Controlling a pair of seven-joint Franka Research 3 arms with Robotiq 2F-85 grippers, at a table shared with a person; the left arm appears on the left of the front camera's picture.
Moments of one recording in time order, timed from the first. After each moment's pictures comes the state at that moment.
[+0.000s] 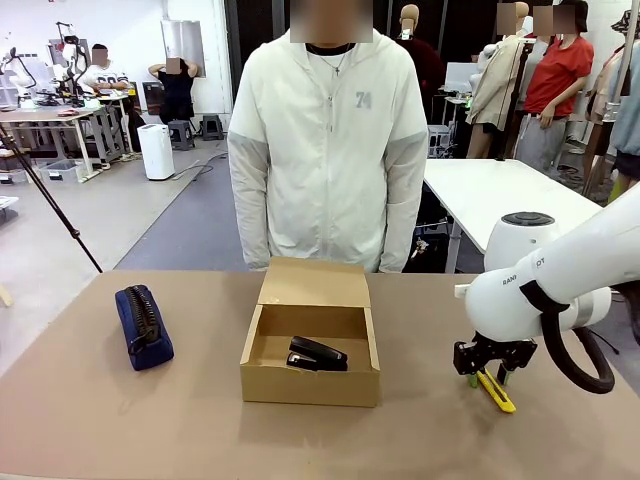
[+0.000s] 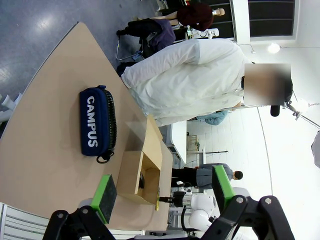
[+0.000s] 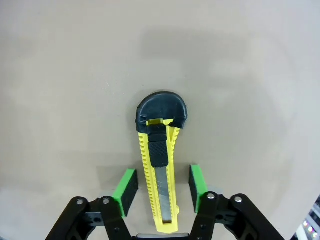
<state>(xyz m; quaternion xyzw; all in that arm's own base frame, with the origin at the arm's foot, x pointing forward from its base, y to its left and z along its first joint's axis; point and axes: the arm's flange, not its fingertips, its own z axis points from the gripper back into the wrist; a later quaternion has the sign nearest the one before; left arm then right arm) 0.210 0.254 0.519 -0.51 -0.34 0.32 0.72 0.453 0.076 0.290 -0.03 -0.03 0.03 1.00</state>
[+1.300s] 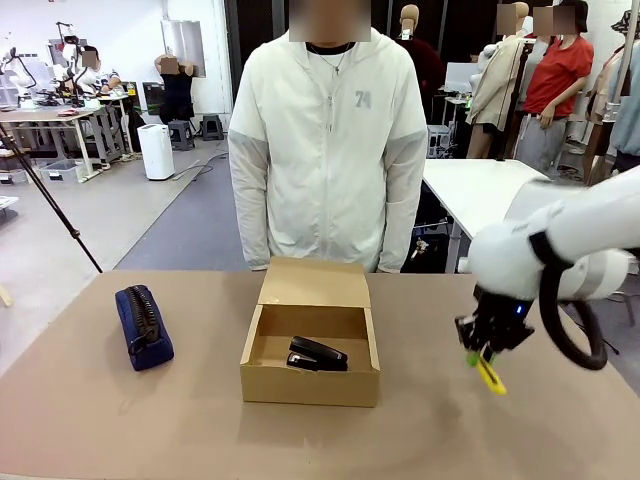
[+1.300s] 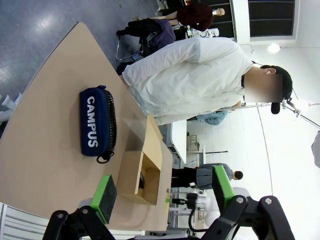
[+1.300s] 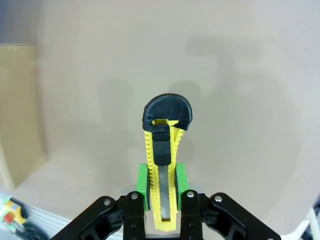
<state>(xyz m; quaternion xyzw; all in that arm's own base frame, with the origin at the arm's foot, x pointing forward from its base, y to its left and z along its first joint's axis) 0.210 0.254 0.519 -0.51 -0.34 0.32 0.72 0.439 0.080 0.371 0.06 -0.04 0.02 1.00</state>
